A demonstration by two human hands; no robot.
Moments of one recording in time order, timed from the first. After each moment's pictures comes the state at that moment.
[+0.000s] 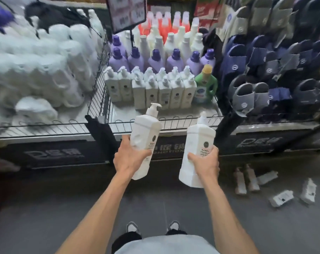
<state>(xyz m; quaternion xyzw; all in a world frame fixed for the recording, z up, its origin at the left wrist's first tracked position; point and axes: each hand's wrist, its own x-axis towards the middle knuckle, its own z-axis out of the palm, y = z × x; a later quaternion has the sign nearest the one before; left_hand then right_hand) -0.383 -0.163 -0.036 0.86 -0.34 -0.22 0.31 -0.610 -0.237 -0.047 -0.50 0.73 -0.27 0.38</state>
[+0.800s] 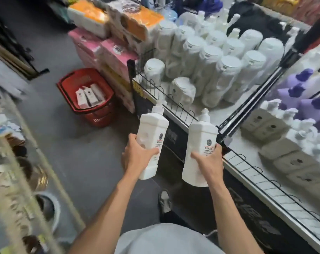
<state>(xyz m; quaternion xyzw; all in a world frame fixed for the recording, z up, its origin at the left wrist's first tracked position) -0.134 0.059 -0.048 0.90 0.11 -0.10 0.41 -0.213 -0.153 -0.063 -0.79 0.41 -0.06 0.45</state>
